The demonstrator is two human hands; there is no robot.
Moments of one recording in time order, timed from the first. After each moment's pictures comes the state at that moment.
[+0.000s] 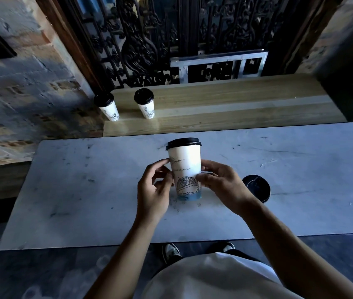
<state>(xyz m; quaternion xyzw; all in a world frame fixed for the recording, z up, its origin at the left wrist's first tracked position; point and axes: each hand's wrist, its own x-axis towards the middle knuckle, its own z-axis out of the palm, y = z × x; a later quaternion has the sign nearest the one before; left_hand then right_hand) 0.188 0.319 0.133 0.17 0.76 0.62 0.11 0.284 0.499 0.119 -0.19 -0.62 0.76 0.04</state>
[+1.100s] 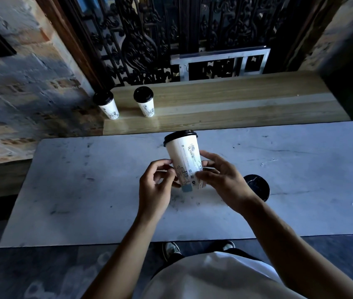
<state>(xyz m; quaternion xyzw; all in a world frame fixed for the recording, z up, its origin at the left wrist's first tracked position) 0.189 0.332 0.135 0.13 0.75 0.64 0.14 0.284 0.506 0.127 -0.21 -0.56 0.80 0.07</state>
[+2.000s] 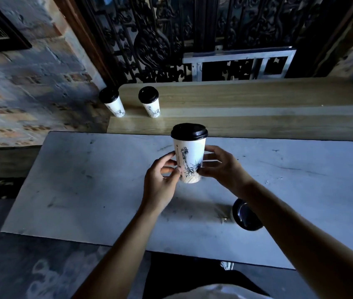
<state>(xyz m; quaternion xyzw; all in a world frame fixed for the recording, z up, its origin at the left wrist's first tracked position) 0.166 0.403 0.111 0.10 0.80 0.57 0.14 0.236 0.595 0.117 -0.23 -0.70 0.67 -0.01</state>
